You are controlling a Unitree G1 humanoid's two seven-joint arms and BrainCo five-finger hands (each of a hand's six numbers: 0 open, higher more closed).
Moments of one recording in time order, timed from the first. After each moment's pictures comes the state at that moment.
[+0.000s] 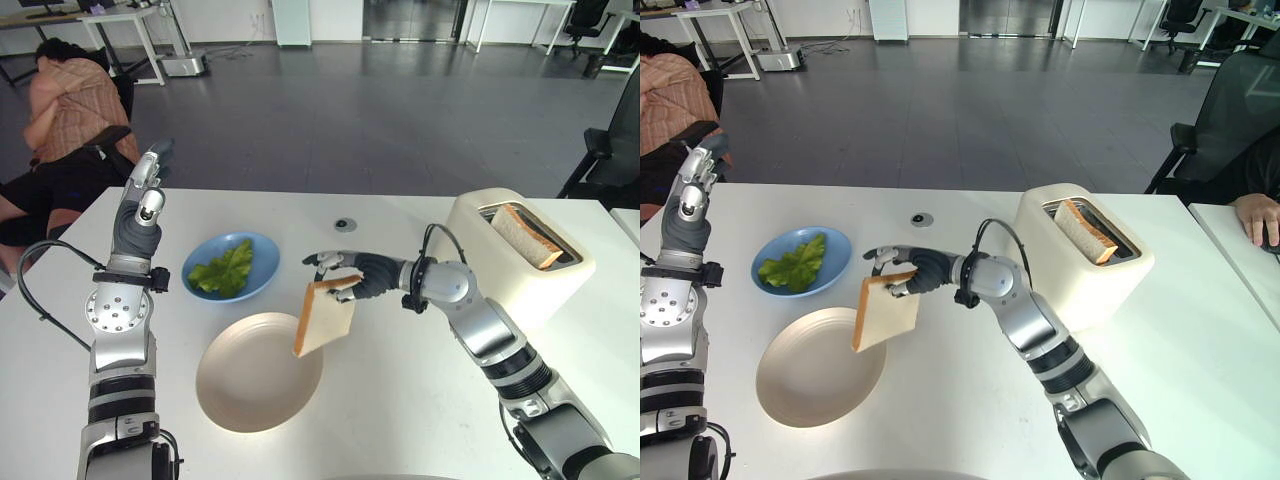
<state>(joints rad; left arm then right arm) -0.29 0.52 0.31 0.23 -0.05 -0.47 -0.18 -0.58 -0.32 0.44 -0.08 -0.16 0.17 0.68</state>
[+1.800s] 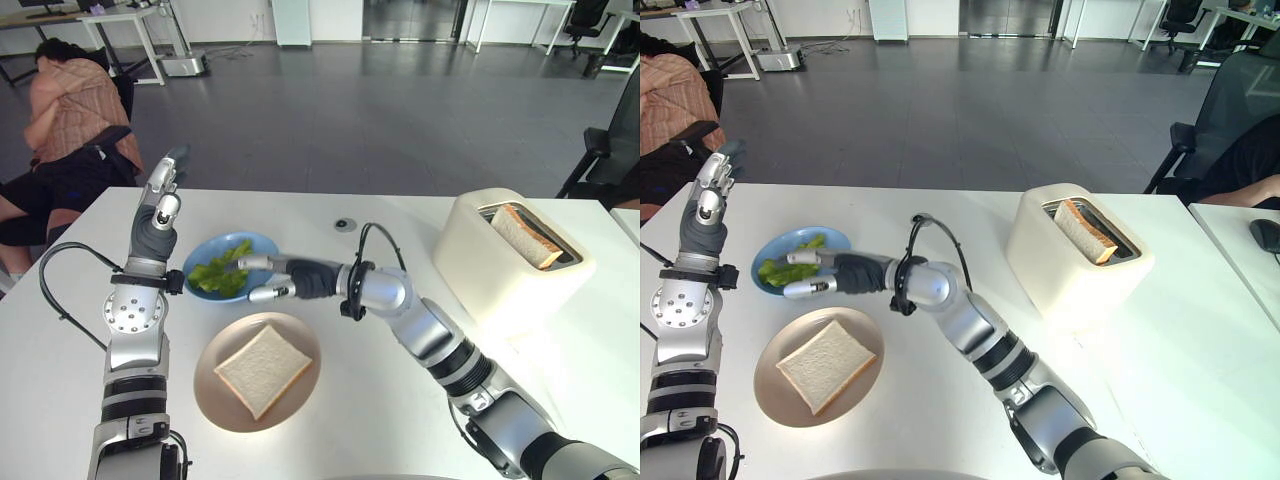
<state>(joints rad) -0.29 0.48 0.27 0.24 -0.05 -0.48 -0.17 -0.66 -0.06 0.53 0.05 -0.24 0.02 0.54</state>
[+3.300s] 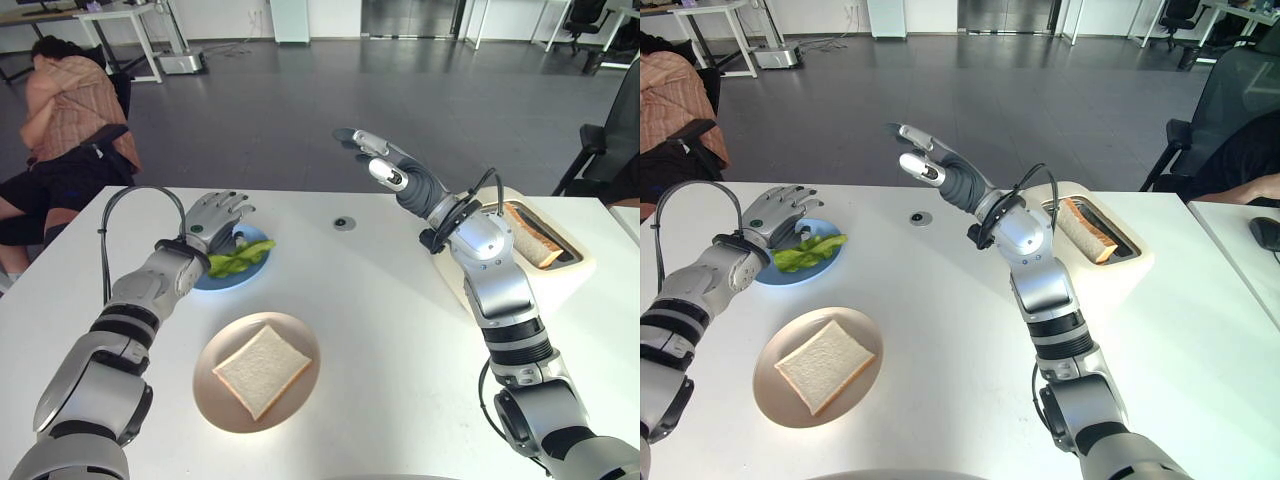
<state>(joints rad) -0.70 0.79 -0.45 0.73 0.89 -0.27 0.25 -0.66 -0.22 0.18 -0.01 -0.14 0.03 0.43</state>
